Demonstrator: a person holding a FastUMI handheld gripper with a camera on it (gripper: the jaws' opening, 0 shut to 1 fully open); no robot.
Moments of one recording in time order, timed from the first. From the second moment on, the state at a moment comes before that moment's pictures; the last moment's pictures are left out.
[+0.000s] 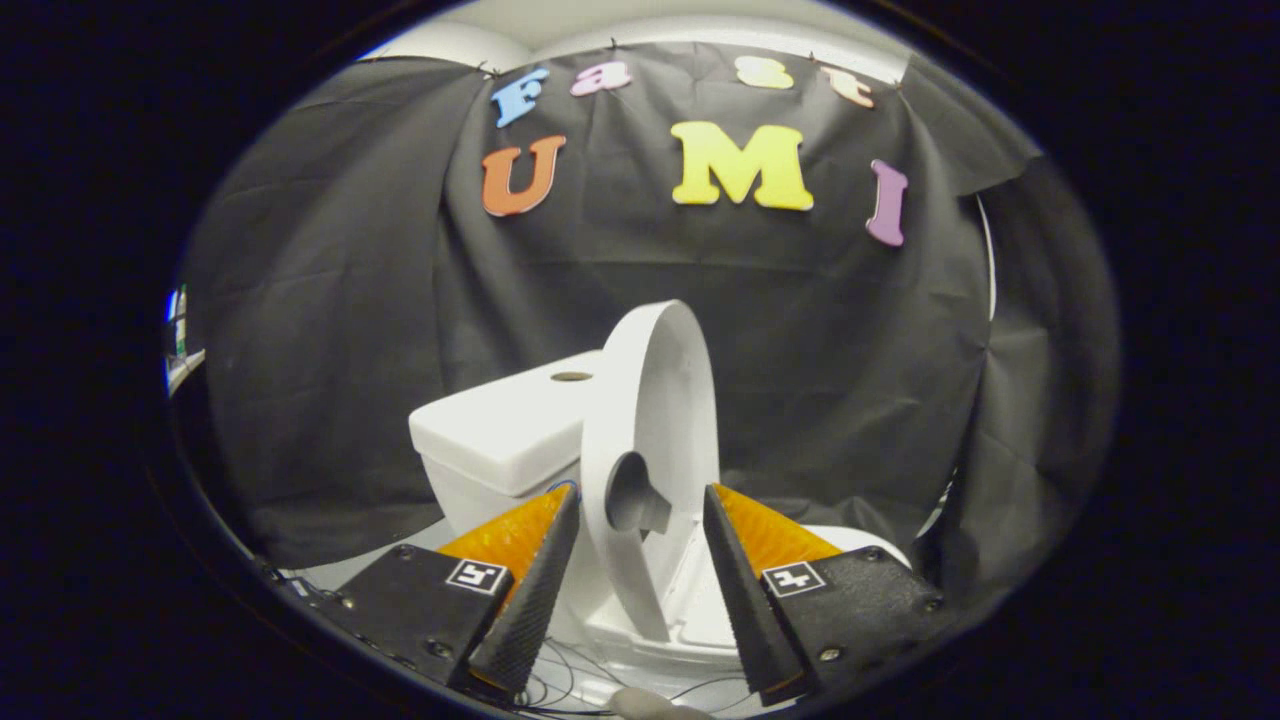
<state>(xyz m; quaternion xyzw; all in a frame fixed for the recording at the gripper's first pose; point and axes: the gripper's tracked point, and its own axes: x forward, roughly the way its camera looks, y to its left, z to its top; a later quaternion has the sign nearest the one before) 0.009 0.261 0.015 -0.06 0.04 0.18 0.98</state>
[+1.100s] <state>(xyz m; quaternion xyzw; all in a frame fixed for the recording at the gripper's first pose) -0.007 -0.041 -0.010 0.03 -0.02 0.01 1.00</state>
